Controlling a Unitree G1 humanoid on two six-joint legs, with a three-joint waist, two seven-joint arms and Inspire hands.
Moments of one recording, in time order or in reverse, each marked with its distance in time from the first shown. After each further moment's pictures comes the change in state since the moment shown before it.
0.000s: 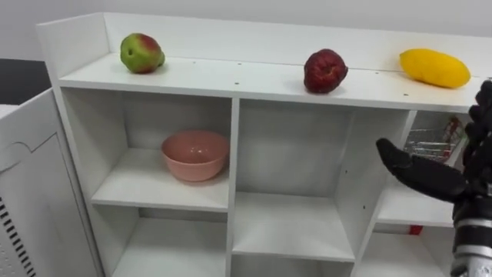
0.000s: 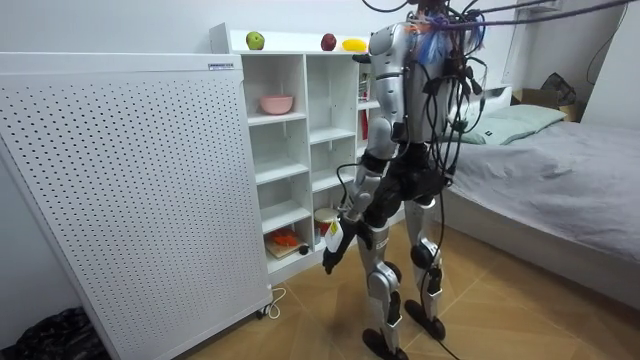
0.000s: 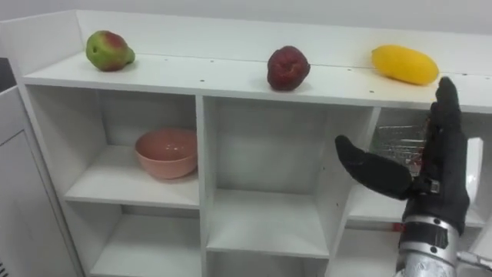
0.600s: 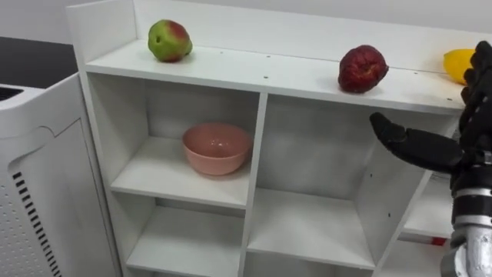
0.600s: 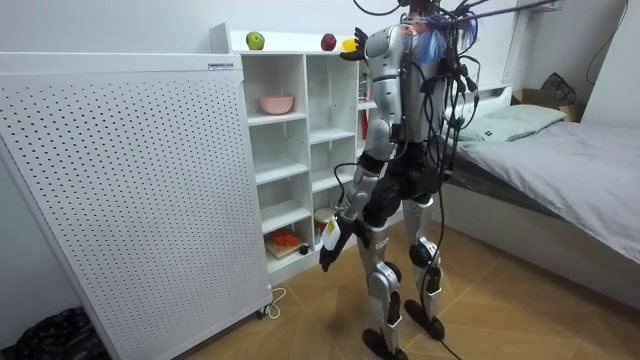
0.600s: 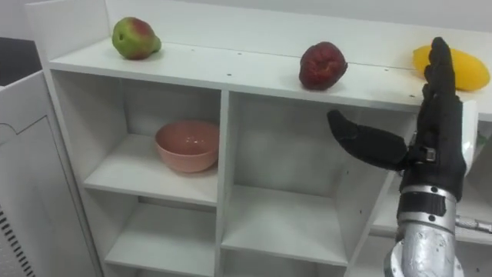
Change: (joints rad) left arm -0.028 0.012 -0.004 -0.029 0.023 0.007 0.005; right arm -0.134 -0.035 0.006 0.102 -0.002 0.006 0.023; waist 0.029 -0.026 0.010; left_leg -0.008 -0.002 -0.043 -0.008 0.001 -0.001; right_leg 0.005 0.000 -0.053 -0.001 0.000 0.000
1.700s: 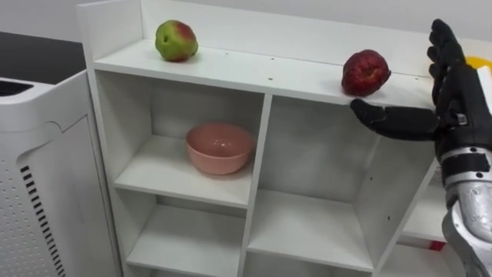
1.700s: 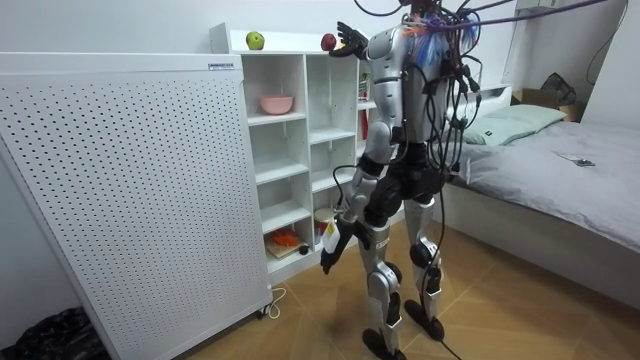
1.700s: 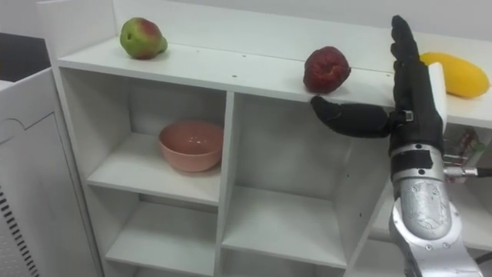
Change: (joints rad) left arm -0.008 0.045 -0.018 -0.007 0.000 0.000 -0.052; right arm -0.139 -0.152 0.084 0.143 0.052 0.029 0.150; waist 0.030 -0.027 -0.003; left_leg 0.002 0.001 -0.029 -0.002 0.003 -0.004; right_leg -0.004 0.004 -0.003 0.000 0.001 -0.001
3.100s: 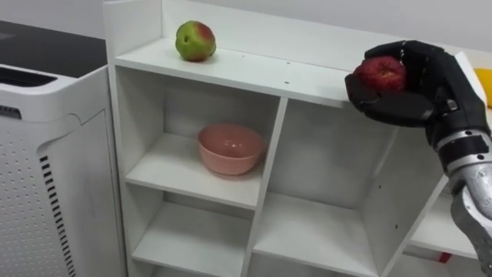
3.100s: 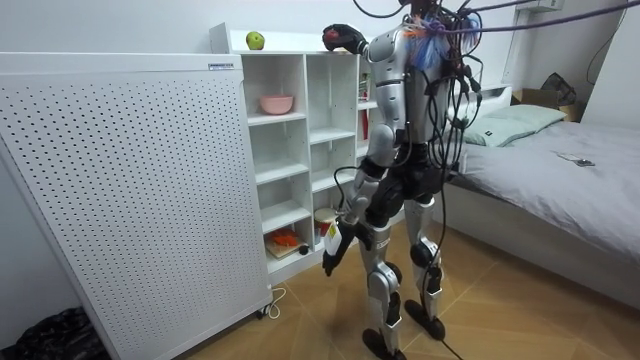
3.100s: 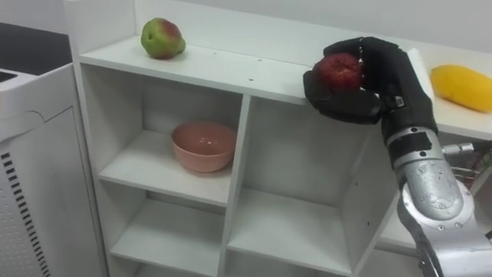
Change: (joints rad) left arm 0.004 0.009 0.001 -0.045 0.016 0.033 -0.025; right arm -0.059 -0.077 0.029 0.006 0.118 0.038 0.127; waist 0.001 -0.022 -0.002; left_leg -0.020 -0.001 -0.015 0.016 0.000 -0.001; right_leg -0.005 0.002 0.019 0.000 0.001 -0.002
